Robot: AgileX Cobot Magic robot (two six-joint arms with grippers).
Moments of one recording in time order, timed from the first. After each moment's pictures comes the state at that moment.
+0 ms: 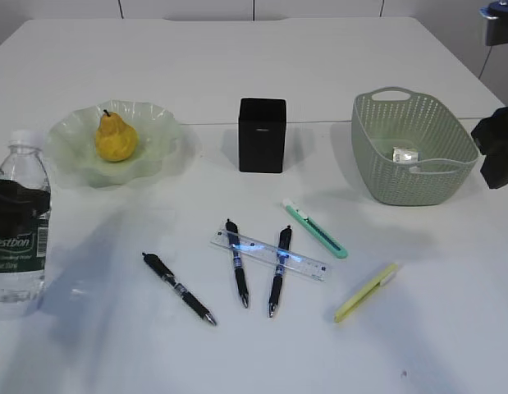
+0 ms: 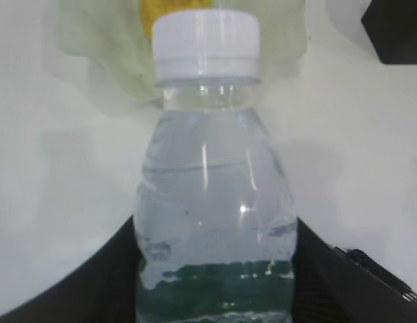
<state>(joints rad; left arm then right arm) -0.13 1.42 -0.51 0.34 -0.24 -0.45 0.21 1.38 -1.18 -0.14 1.12 0.09</state>
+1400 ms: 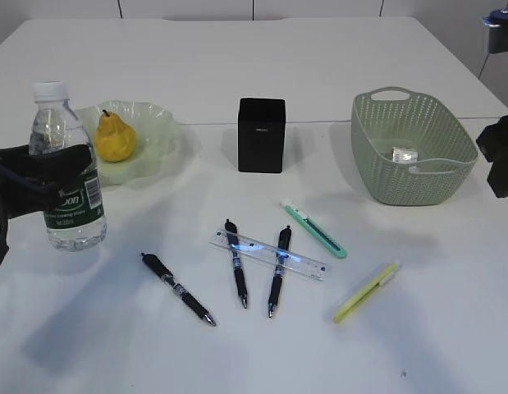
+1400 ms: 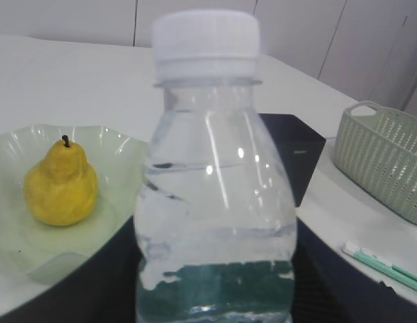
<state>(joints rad) -0.12 1.63 -0.39 0.36 -1.07 -0.37 0.21 1.38 -1.18 -0.14 1.17 0.09</state>
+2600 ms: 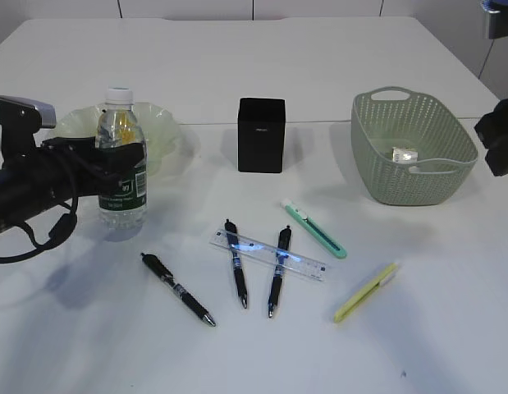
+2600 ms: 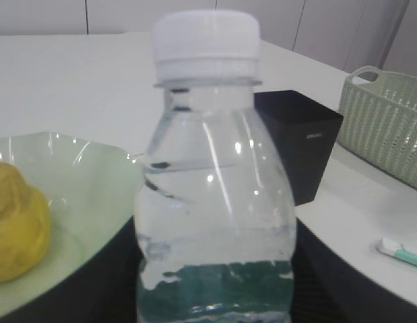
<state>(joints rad) -0.12 1.98 -0.72 0.49 -1.09 -0.34 0.21 1.38 -1.18 -0.21 1.08 0.09</state>
